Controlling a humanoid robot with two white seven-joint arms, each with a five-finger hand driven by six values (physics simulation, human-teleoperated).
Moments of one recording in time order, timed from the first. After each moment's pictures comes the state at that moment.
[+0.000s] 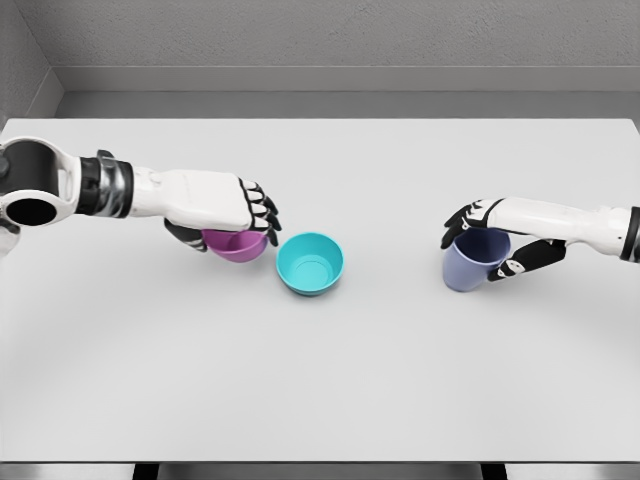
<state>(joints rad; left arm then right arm) -0.94 0.76 -0.98 -1.55 -0.37 -0.61 -0.61 -0.57 -0.95 0.71 -1.43 -0.15 -0.61 0.61</state>
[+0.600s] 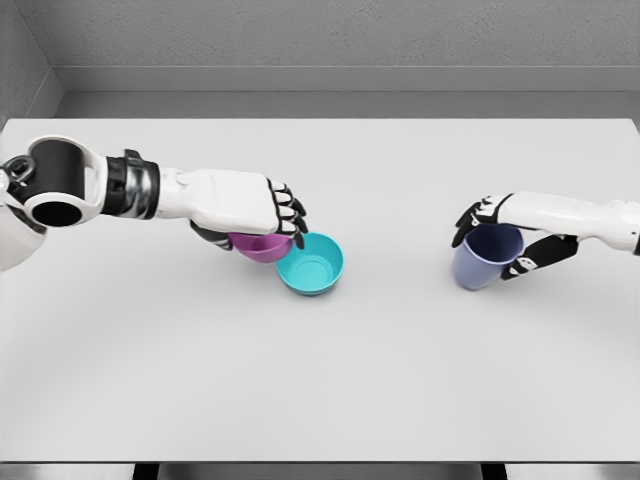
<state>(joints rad) -0.93 0.70 -0.96 -1.59 -0.42 -0.61 -0.61 -0.58 -0.99 0.70 -1.45 -0.15 -0.61 0.61</state>
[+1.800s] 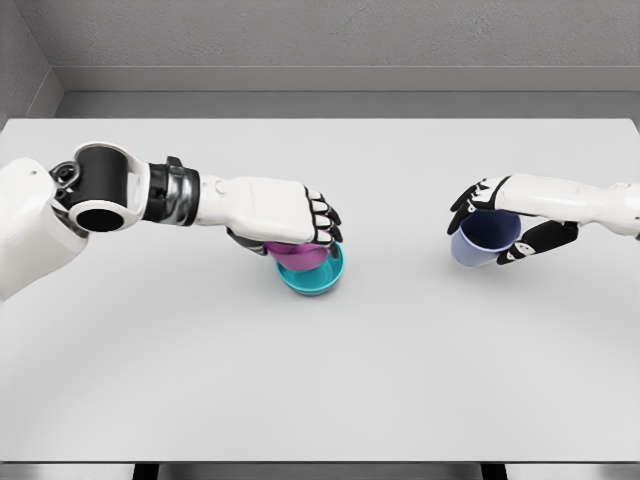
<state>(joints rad) -0.92 0.60 -0.95 -1.59 -0.47 -0.61 -0.61 -0.62 -0.99 0.70 -1.50 -0.15 -0.61 0.61</state>
